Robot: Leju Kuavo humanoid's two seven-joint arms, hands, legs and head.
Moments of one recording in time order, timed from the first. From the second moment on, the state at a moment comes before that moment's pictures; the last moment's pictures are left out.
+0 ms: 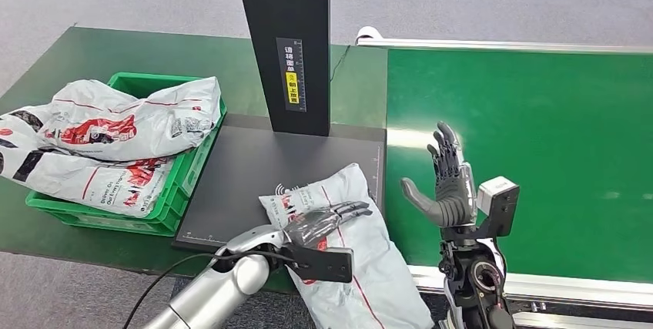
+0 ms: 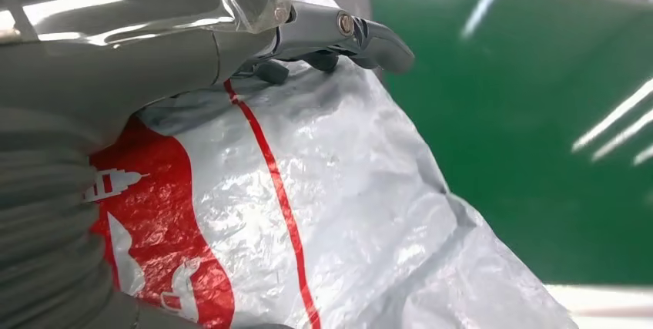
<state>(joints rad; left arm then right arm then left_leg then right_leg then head) -0.44 -0.11 -0.68 -0.99 -0.76 -0.27 -0.25 -0.20 0.05 0.11 -1.25 -0.08 0.14 -0.38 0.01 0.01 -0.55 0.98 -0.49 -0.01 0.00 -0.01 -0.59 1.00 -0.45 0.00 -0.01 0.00</state>
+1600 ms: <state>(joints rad) -0.28 -0.07 -0.50 -1.27 -0.88 0.27 -0.26 -0.11 0.04 0.07 -1.38 -0.11 0.15 -0.36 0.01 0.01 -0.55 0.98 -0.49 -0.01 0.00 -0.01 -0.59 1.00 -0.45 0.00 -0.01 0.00</state>
